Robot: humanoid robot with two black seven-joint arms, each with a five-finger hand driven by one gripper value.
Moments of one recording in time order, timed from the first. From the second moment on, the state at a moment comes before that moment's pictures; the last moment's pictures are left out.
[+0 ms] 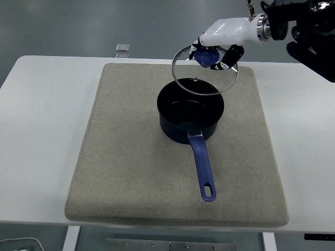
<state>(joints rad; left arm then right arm) -0.08 0.00 -0.13 -0.04 0.12 -0.18 -0.14 1.61 -0.23 -0.32 0.61 -1.41 0.12 0.61</state>
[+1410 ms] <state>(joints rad) -0.08 0.00 -0.13 -0.04 0.12 -0.17 -0.14 1.50 -0.35 -0.54 0.53 -1.41 0.08 0.61</state>
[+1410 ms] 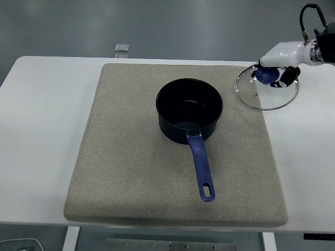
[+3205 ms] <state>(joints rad) -0.08 0.00 -0.13 -0.04 0.12 -0.18 -0.14 1.49 -0.36 -0.54 0.68 -1.29 0.07 0.61</state>
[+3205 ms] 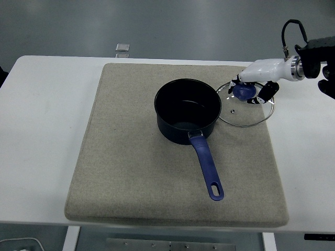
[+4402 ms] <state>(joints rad) -0.08 0.00 -0.13 -0.04 0.12 -0.18 -0.14 1.58 -0.34 -0.47 0.62 -1.02 0.00 0.61</state>
